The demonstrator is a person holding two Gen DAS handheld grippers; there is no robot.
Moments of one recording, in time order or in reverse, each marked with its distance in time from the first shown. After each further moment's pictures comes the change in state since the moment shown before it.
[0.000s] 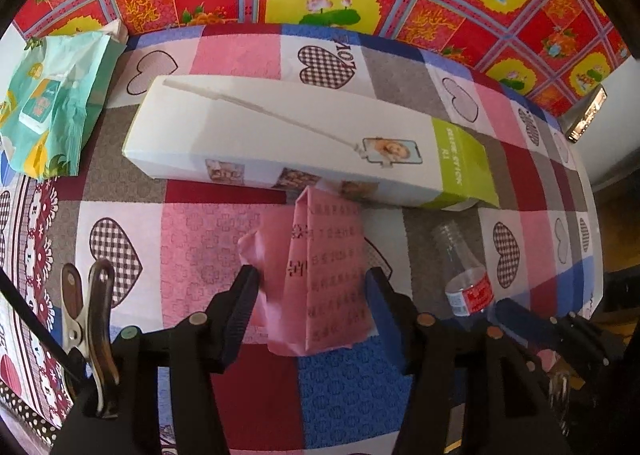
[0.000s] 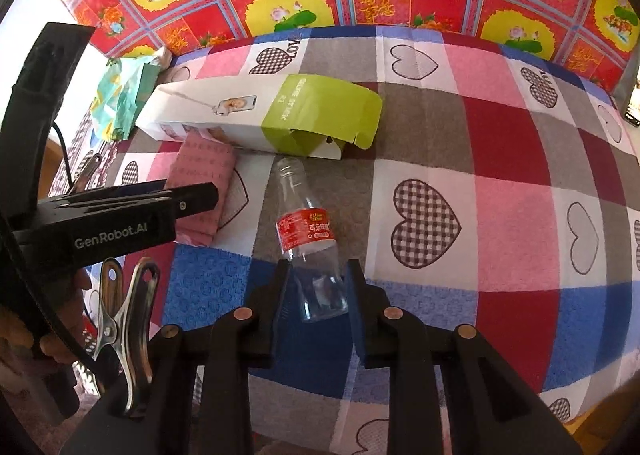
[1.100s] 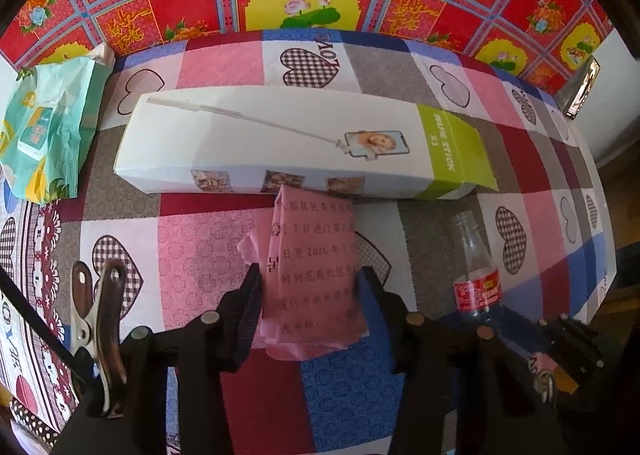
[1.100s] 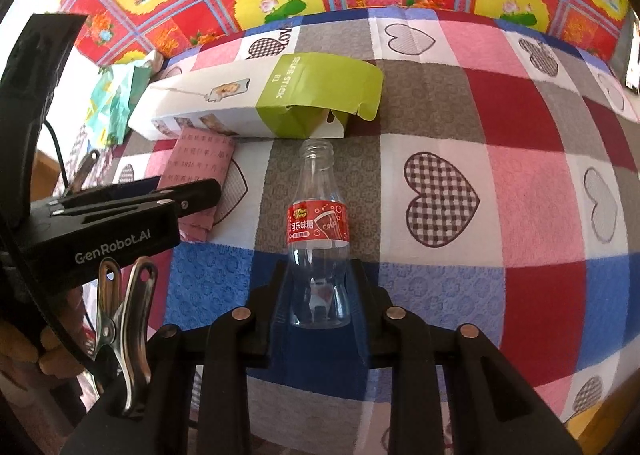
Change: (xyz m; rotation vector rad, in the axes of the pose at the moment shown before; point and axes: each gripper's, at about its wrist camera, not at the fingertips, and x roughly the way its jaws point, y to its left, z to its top) left arm 0.000 -0.013 0.000 0.091 -0.012 0.029; right arm 0.014 0.000 -0.012 0.115 -0.009 0.027
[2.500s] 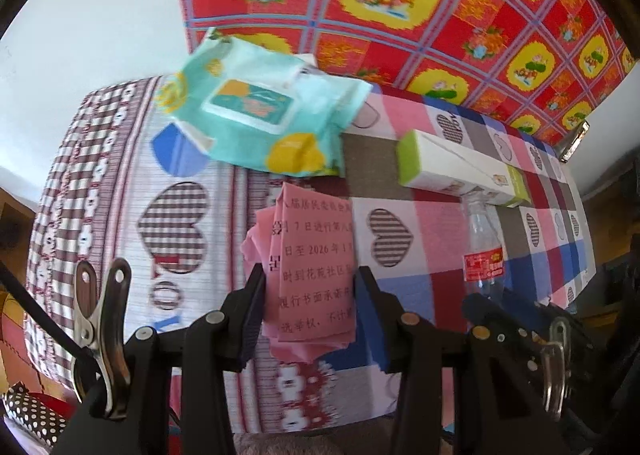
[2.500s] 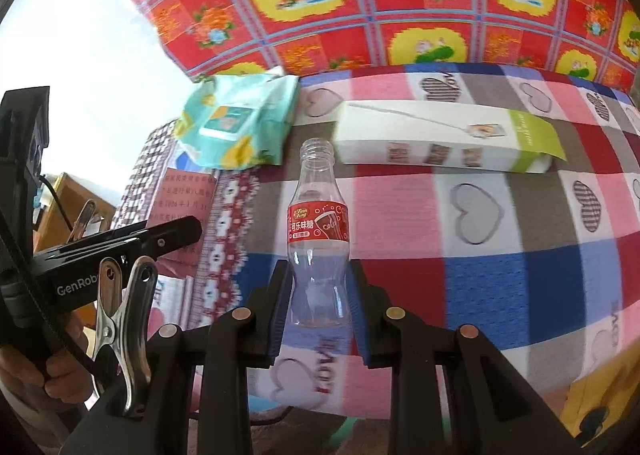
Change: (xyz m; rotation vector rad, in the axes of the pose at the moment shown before) left arm -0.118 0.225 -0.049 -0.081 -0.090 -0.042; right arm -0.011 0.215 -0.016 0.007 -0.139 0.037
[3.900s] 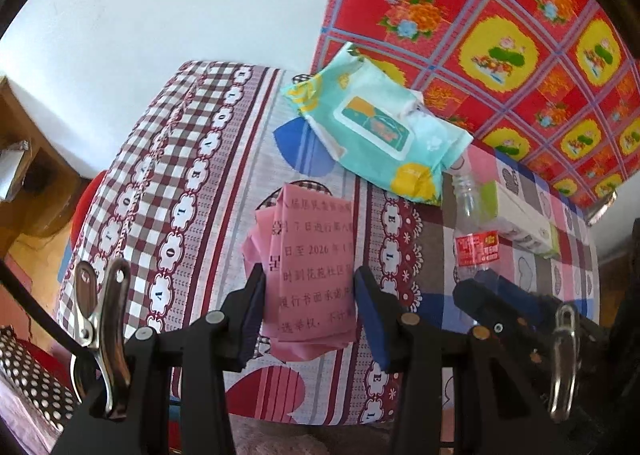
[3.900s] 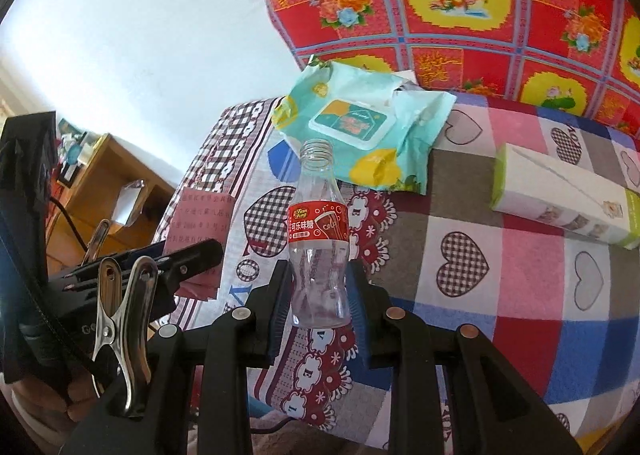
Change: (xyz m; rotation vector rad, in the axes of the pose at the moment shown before) left arm -0.033 0.091 -0.004 -0.212 -0.051 0.077; right arm 0.036 0.098 0.029 -0.190 0.037 0.140
